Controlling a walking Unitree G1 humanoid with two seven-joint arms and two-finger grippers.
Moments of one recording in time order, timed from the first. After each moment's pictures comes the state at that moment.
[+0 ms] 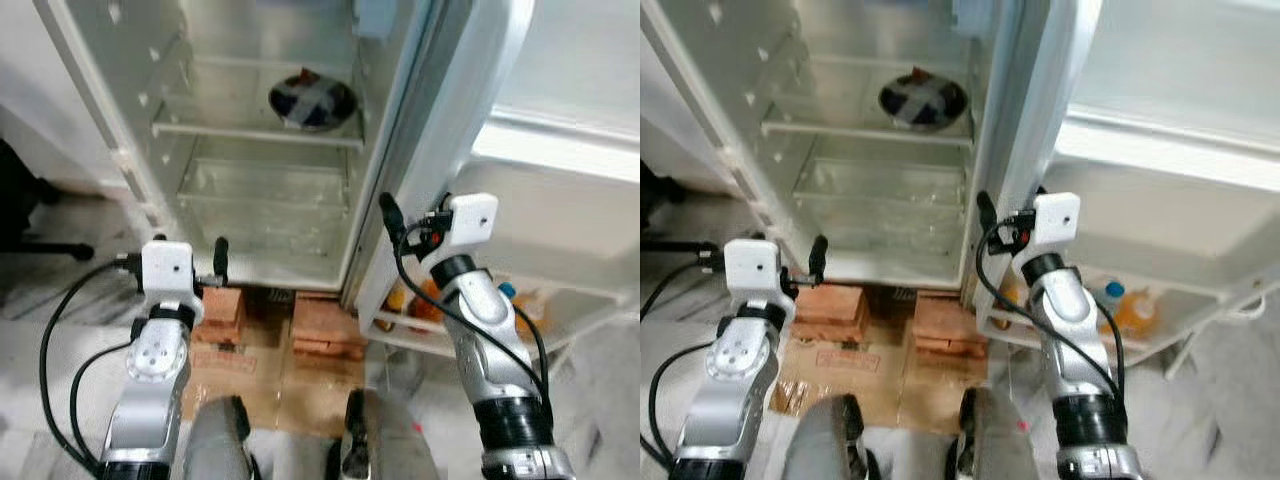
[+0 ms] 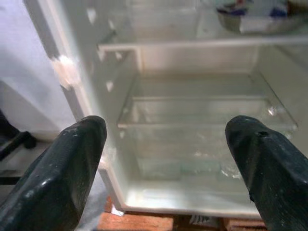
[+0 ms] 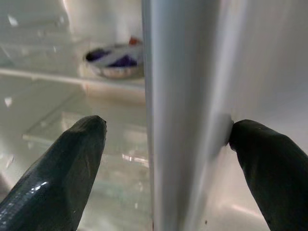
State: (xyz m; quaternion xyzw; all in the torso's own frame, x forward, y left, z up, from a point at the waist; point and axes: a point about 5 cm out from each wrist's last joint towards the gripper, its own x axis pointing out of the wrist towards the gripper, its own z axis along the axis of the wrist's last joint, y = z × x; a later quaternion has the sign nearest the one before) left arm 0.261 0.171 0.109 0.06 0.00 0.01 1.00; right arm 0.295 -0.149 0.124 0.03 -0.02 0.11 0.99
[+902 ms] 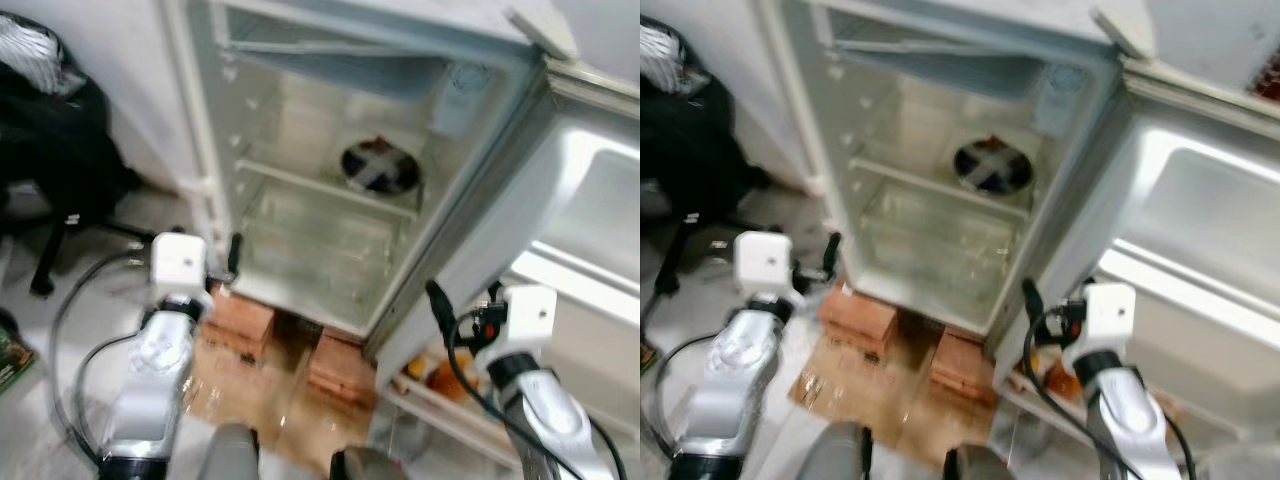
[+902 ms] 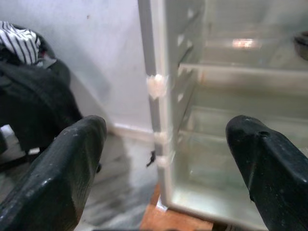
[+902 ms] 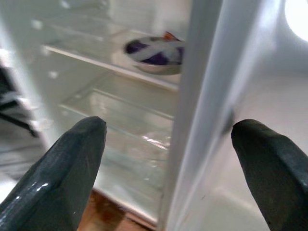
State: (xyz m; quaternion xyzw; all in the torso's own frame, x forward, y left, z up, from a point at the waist) left arm 0.259 0.183 0.103 0.07 0.02 0.01 1.00; right arm 0.211 -0.184 0.103 0.02 0.05 0.09 0.99
